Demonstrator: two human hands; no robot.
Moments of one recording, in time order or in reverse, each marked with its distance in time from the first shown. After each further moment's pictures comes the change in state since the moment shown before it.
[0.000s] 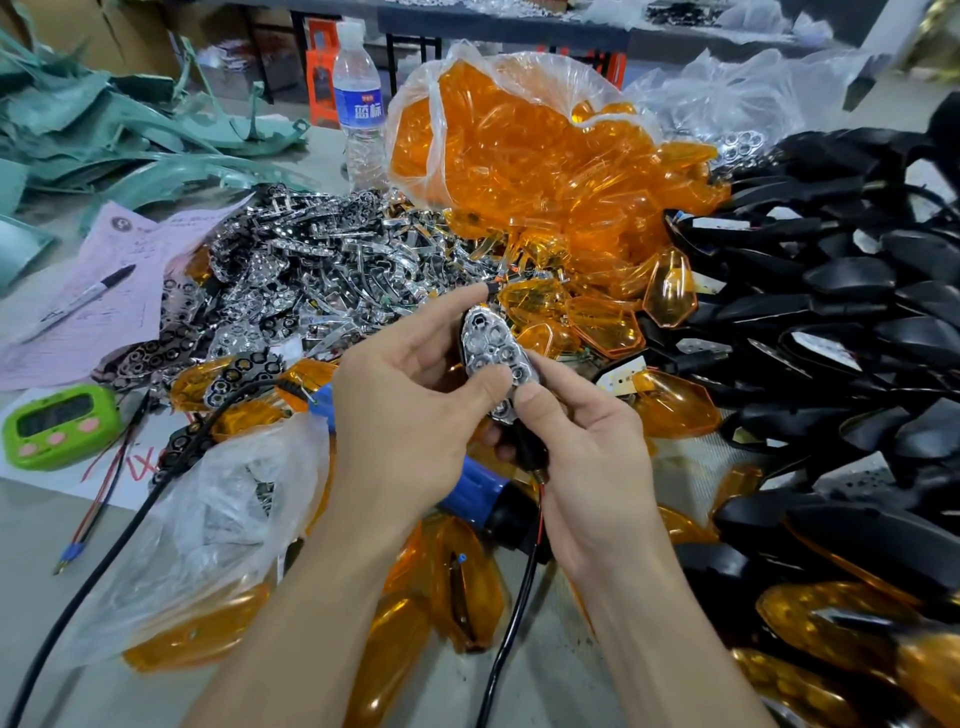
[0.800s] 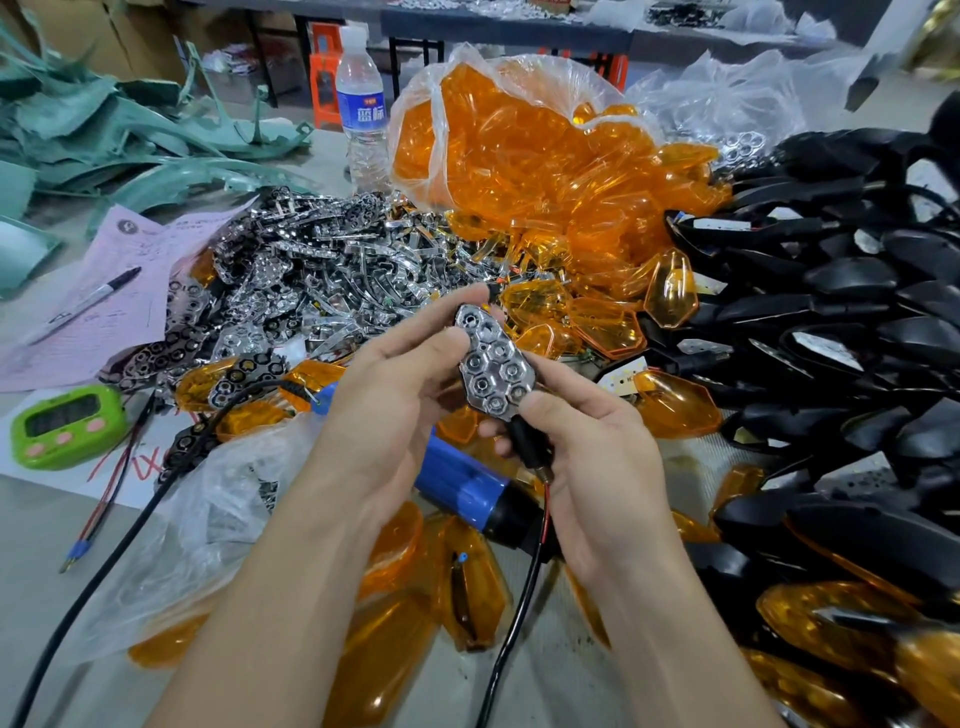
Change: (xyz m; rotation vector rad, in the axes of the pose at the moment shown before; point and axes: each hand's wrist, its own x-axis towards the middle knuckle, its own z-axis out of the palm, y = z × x) left_hand 0.015 0.001 -0.013 -0.488 -0.185 -0.364; right_hand -0.002 -0.009 -0.003 0.036 -0.067 0.060
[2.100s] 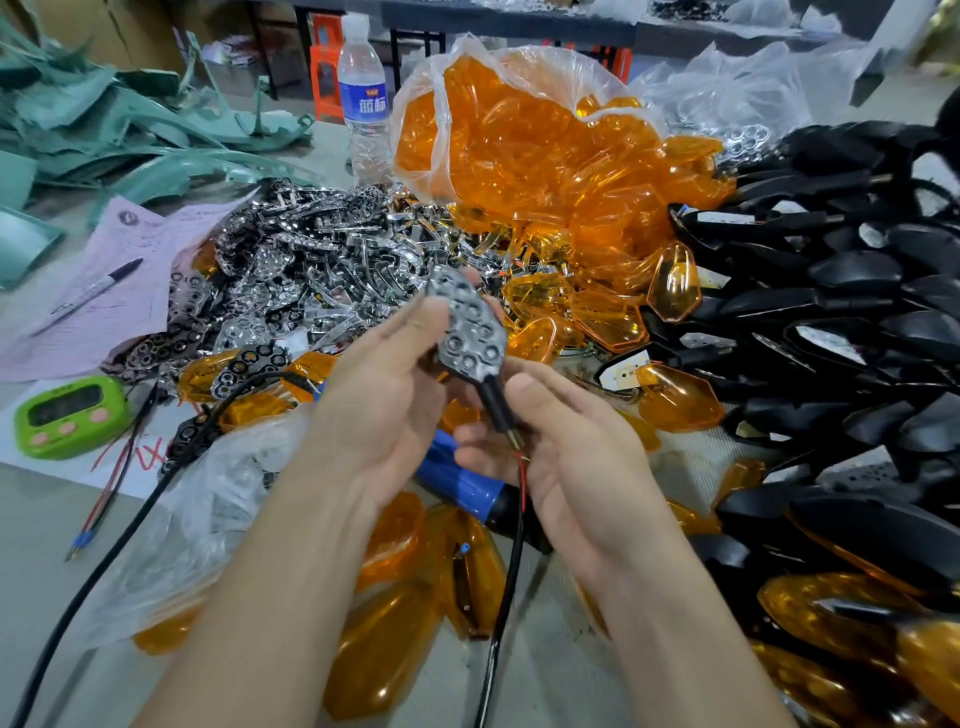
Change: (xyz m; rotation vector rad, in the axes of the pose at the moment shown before) left_hand 0.007 0.000 -0.004 -0.142 -0.016 -0.096; right_hand -0.006 -0.003 0.005 0.025 -0.073 0.188
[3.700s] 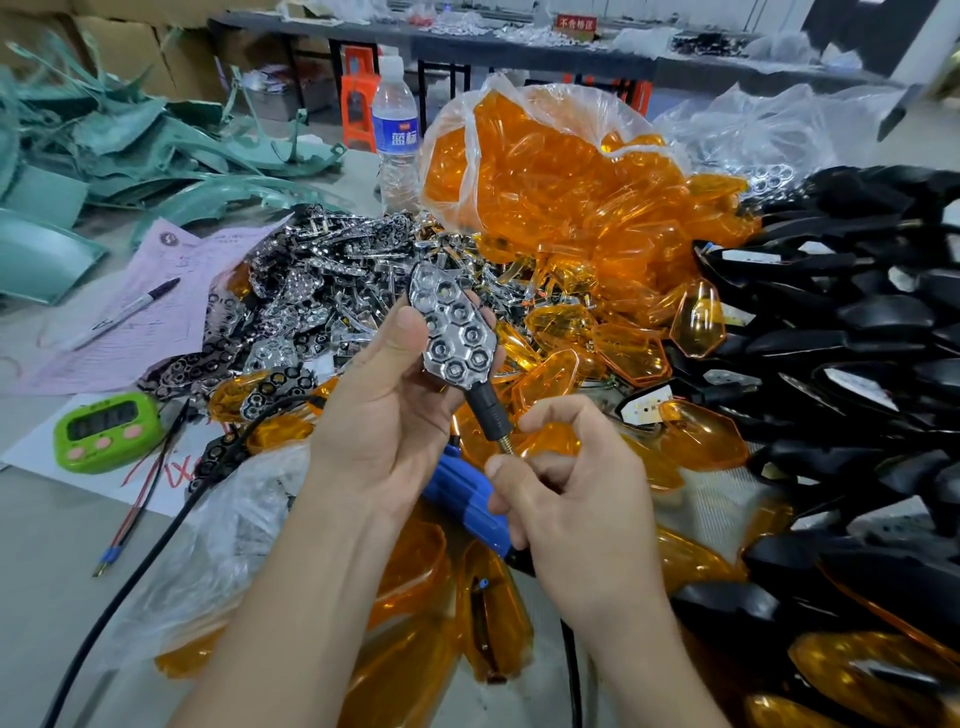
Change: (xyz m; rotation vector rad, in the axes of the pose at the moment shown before) left_hand -0.001 0.010 -0.005 -0.214 0.149 0.105; right_hand -0.013 0.008 0.013 -0.671 0.164 -0.242
